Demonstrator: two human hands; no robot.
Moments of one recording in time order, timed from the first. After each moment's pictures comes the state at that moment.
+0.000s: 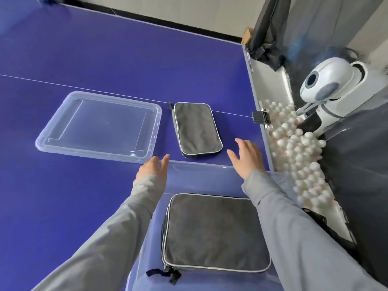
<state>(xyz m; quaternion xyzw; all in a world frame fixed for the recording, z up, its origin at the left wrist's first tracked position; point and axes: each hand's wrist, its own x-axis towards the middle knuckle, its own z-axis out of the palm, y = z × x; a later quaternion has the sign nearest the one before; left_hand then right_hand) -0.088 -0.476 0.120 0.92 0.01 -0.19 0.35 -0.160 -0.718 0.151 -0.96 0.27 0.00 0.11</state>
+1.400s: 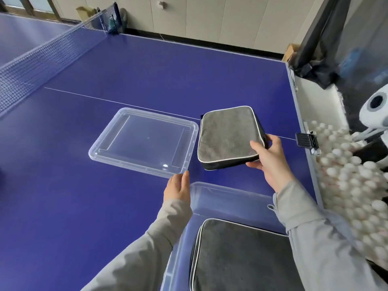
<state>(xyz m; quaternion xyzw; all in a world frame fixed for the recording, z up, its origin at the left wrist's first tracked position) -0.081 -0.473 0.114 0.83 0.10 -0.14 0.53 -0.071 -0.700 0.166 -0.66 0.31 -0.13 0.68</state>
